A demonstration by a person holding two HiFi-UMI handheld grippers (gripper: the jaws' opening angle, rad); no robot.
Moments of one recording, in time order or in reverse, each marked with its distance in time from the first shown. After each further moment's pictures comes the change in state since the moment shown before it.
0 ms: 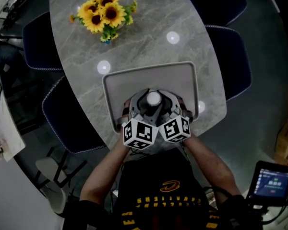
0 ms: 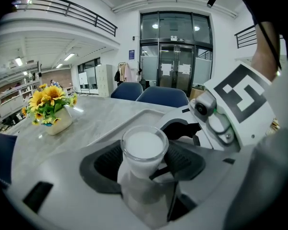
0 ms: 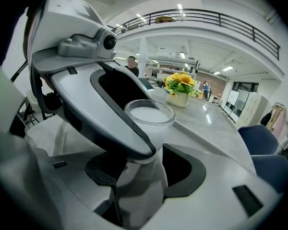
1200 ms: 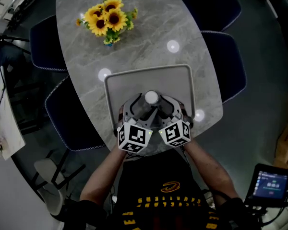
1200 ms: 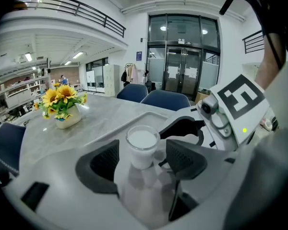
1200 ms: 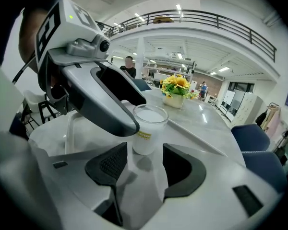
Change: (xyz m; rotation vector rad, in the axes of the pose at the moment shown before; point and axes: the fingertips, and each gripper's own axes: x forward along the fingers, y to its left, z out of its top) left arm -0.016 0.009 -0.011 -0.092 0.002 0.048; right arm -0.012 -0.003 -0.011 0.016 0.011 -0.024
